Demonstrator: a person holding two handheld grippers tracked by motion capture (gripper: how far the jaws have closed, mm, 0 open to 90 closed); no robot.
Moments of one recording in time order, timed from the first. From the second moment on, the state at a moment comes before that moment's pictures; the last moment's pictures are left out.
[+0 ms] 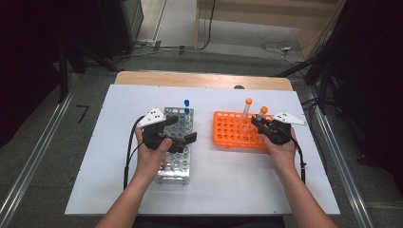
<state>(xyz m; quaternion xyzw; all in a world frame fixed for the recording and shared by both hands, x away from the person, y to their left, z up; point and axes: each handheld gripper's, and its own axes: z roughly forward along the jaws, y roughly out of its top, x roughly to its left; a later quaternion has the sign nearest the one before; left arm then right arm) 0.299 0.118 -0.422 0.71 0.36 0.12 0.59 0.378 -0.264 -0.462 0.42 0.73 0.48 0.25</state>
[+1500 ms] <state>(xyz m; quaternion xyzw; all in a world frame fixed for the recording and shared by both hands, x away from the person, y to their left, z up) 0.287 0.103 -0.410 0.71 0.33 0.11 0.61 0.319 -0.249 -0.406 0.34 0.75 0.54 0.17</state>
